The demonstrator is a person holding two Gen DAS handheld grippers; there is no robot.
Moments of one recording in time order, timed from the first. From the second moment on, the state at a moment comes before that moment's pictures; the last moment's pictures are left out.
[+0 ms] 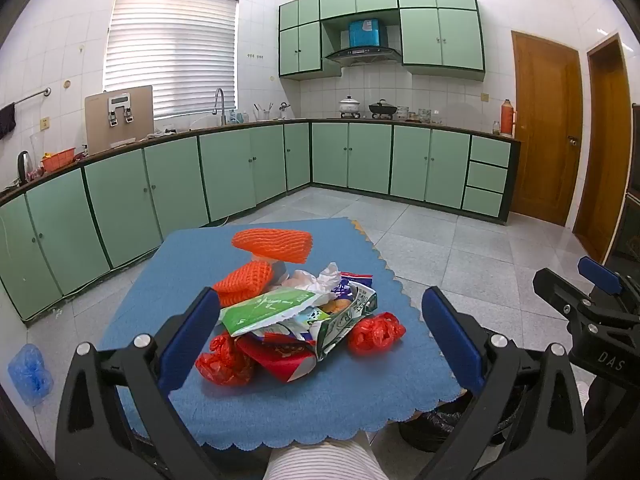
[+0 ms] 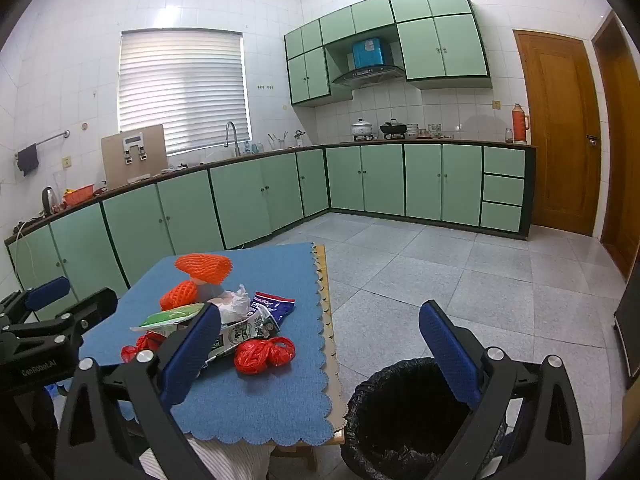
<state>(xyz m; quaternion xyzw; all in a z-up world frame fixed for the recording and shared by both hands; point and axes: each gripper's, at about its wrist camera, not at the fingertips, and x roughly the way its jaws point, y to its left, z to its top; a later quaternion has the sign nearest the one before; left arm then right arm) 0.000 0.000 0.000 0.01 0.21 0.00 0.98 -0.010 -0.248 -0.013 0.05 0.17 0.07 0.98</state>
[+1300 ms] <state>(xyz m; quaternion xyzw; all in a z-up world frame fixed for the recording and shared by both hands) 0.022 0.044 -0.021 0.00 0.20 0.04 0.98 0.014 -0.241 -0.030 0.06 0.18 0.08 0.98</state>
